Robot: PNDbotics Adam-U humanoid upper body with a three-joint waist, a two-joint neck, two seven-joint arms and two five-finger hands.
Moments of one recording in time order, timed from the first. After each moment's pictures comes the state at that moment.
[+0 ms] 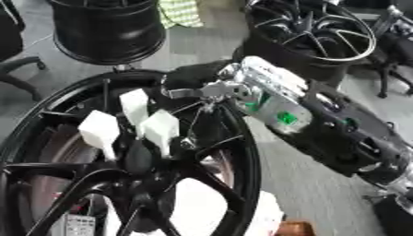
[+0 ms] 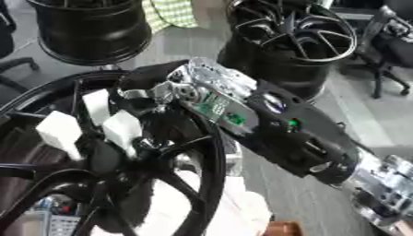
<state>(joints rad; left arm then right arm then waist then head) -0.07 0.47 0.02 -1.98 0.50 0.03 -0.13 -0.92 -0.58 0.61 -1.71 0.57 0.16 0.75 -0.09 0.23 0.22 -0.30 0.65</state>
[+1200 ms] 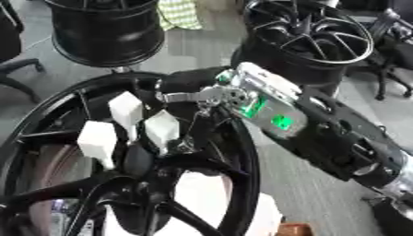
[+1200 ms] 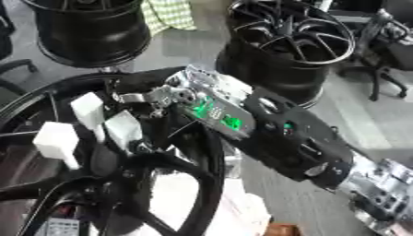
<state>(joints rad) -0.07 0.46 0.02 -1.98 0.50 0.05 -0.13 -0.92 -0.58 0.60 -1.69 0.49 0.15 0.68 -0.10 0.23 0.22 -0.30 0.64</state>
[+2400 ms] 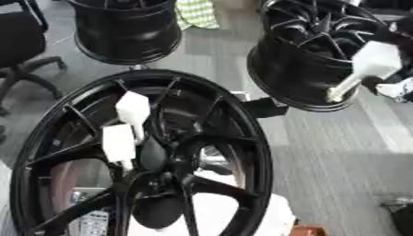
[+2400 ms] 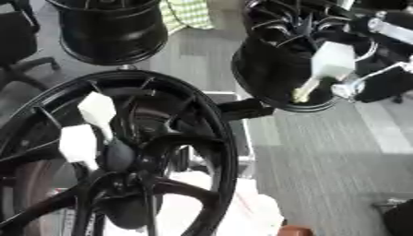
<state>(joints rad) -0.03 0.47 0.06 -1.98 0.49 0.00 -0.09 -0.04 -1.18 -0.10 -1.99 0.05 0.34 0.13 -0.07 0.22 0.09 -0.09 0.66</state>
